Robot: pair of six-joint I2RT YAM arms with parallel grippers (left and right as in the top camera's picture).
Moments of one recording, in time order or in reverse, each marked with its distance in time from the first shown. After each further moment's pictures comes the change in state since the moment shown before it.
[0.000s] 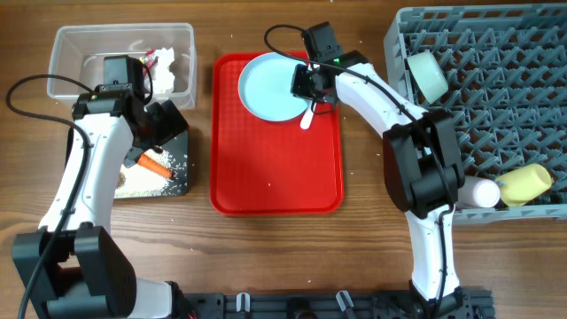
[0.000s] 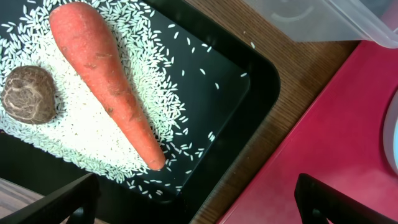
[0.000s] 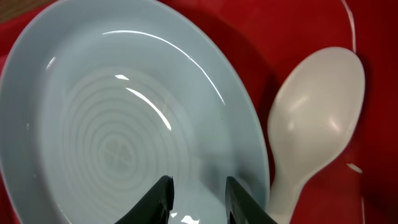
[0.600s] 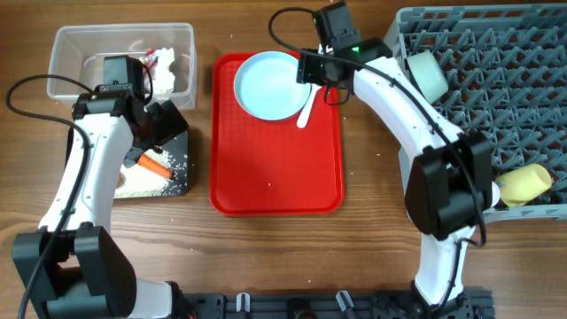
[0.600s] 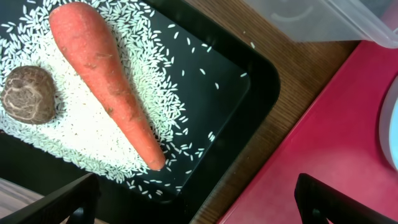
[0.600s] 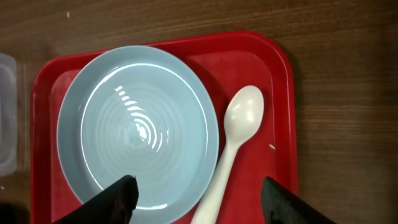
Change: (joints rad) left arm 0.000 0.000 0.000 0.000 0.000 0.000; right arm -0.016 -0.181 0.001 -0.102 0.083 -0.116
